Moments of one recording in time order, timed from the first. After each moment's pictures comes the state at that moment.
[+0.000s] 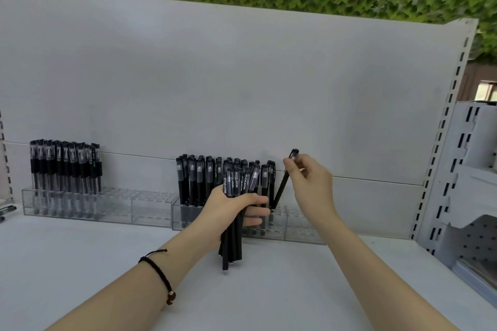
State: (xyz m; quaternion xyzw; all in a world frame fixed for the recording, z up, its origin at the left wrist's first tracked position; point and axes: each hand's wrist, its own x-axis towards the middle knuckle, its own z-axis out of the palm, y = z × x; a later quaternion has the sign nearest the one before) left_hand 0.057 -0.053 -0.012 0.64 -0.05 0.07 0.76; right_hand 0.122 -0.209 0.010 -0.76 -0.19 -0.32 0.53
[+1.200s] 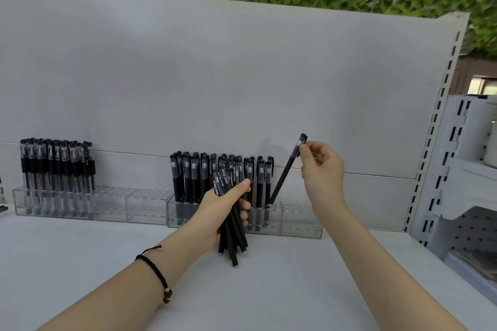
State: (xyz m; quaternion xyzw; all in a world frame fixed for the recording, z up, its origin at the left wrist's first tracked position) left_hand 0.061 -0.052 -0.020 0.62 0.01 0.06 0.78; right_hand 0.108 -0.218 0.027 -0.65 -0.14 -0.31 0.68
